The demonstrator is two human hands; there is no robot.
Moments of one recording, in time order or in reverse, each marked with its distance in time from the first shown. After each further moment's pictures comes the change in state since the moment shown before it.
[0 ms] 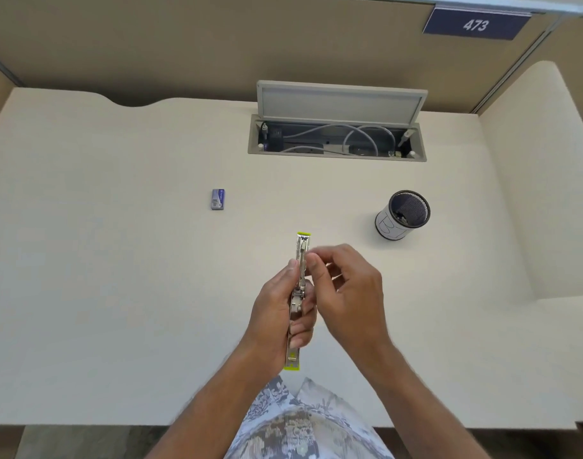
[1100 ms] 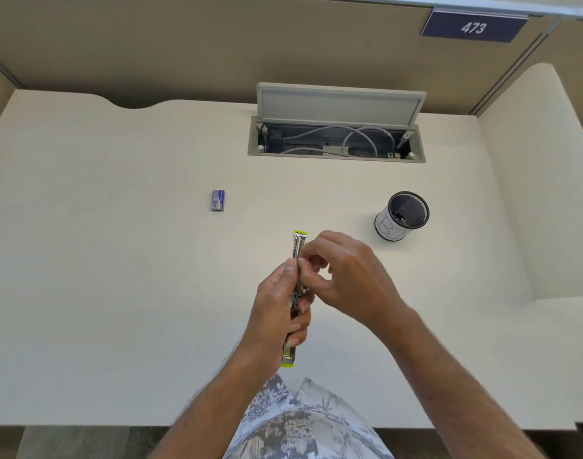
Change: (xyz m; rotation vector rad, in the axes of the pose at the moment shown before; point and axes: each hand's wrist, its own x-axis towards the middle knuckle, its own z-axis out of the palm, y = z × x) left_hand -0.001 0.000 -0.002 0.134 0.032 0.120; right_hand 0.037 0.004 -0.017 -0.285 -0.334 -0.334
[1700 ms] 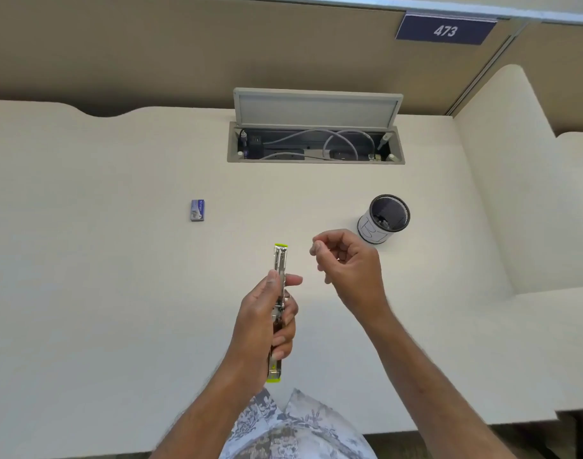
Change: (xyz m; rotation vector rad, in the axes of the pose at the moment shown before) left_hand 0.010 -0.007 -0.003 -0.058 -0.019 -0.016; right_hand -0.002 0.043 0.015 0.561 0.313 0.555
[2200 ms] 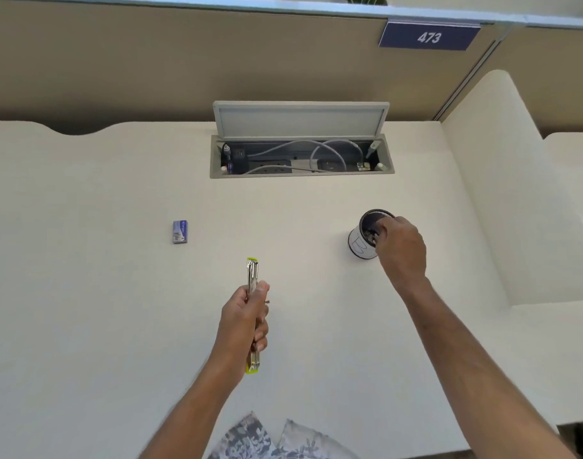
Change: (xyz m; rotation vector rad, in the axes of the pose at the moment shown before) left_hand 0.077 -0.009 -0.029 0.209 0.196 -0.038; right_hand 0.122 0.084 -0.088 -0.997 0.234 0.025
